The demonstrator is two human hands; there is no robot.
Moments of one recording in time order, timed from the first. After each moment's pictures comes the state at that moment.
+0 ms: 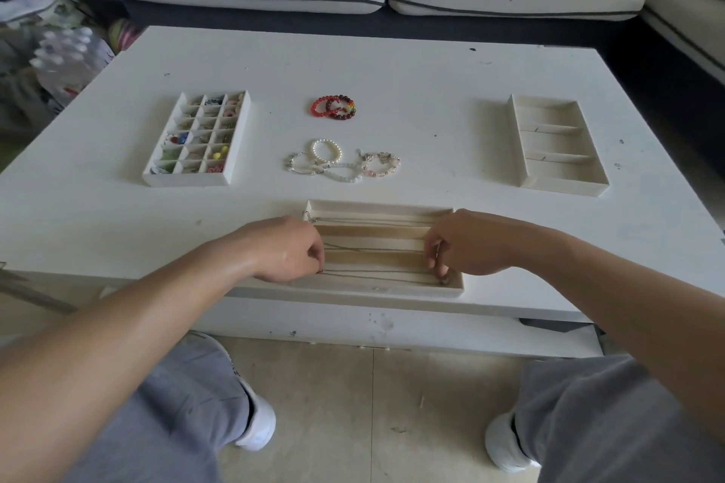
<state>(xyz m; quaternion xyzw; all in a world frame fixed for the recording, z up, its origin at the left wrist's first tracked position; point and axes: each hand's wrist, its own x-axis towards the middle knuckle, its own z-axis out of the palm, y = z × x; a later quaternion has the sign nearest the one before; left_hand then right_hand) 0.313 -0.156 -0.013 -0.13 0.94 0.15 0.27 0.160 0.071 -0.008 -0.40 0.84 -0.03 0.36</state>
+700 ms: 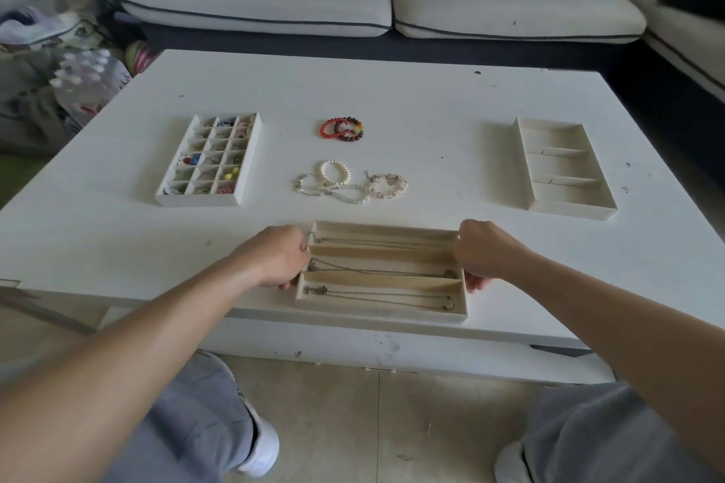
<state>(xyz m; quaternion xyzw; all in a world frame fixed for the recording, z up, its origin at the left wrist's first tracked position) 0.306 -0.190 -0.048 -0.29 0.91 0.23 0.18 0.144 0.058 -0.027 -0.19 0.91 -0.07 0.36</state>
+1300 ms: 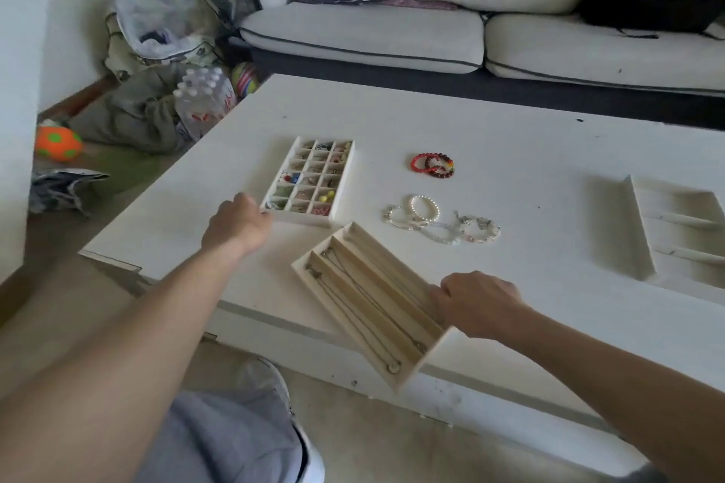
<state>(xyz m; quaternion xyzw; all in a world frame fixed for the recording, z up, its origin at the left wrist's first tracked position) 0.374 -0.361 -0.041 -0.54 0.82 0.17 -0.02 0.203 -0.048 -0.040 -0.39 0.89 0.01 0.24</state>
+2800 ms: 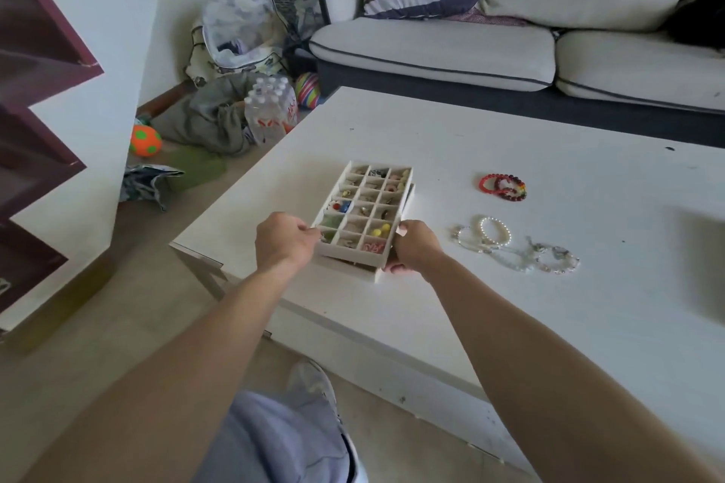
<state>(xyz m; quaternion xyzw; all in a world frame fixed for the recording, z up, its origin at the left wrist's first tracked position) 0.419 -0.351 -0.030 -0.57 0.76 0.26 -0.19 0.245 -0.245 -0.057 -0.24 0.80 -0.38 0.40</state>
